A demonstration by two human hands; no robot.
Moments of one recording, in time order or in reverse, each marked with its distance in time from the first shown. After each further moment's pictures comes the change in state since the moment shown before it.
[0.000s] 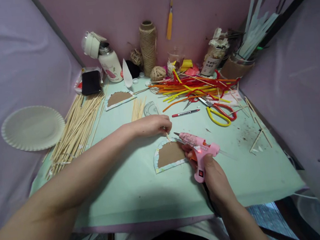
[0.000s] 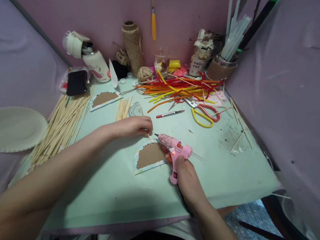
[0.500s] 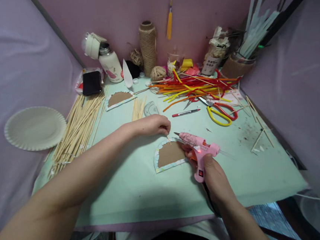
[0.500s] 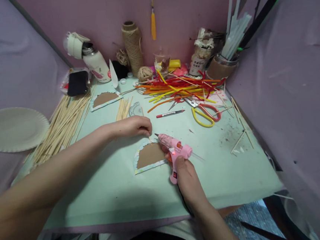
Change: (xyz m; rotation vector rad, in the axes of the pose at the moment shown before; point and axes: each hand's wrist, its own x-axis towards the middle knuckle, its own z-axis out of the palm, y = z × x) left_hand 0.004 -0.001 0.000 0.096 -0.068 -0.029; right_hand 0.001 0.003 -0.001 -0.031 -0.005 0.007
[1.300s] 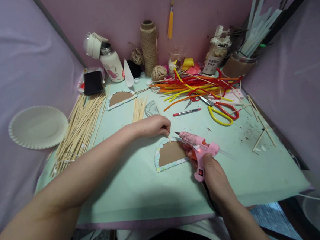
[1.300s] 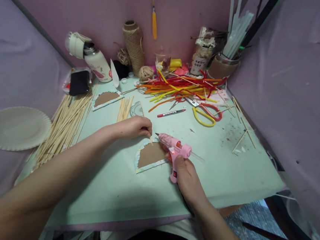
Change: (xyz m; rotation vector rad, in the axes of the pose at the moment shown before) left_hand -0.002 0.009 0.004 0.072 0.025 -0.093; right_hand -0.001 -0.003 0.003 -0.066 0.017 -0.020
